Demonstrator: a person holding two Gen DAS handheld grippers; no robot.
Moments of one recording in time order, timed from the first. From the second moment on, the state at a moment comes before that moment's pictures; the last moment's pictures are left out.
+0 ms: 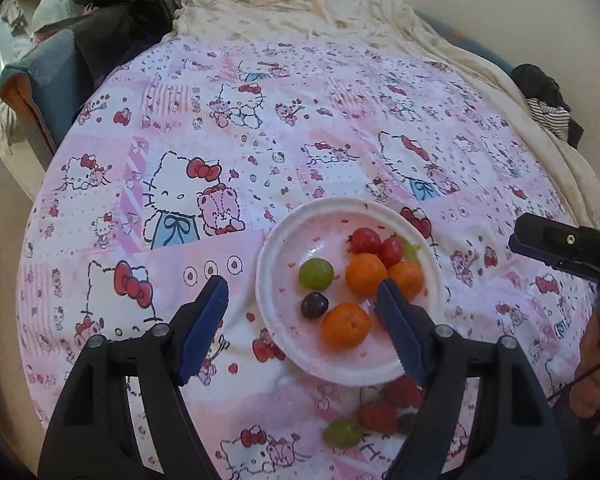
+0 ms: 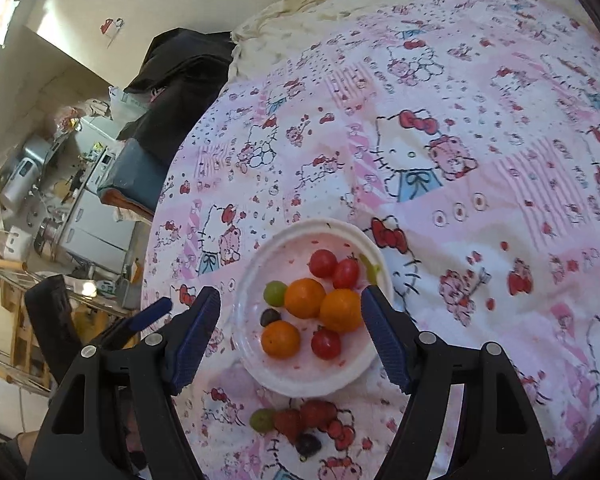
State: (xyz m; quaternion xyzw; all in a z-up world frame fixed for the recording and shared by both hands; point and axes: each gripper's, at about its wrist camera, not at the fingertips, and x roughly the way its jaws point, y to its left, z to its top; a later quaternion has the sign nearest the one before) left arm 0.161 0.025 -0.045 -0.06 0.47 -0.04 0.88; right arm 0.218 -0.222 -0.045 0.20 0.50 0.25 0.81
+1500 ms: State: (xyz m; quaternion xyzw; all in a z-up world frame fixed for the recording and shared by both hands) left arm 0.076 0.061 -0.060 -0.16 0.53 0.05 0.83; right arm 0.104 -0.127 -0.151 -0.07 0.61 0.26 0.74
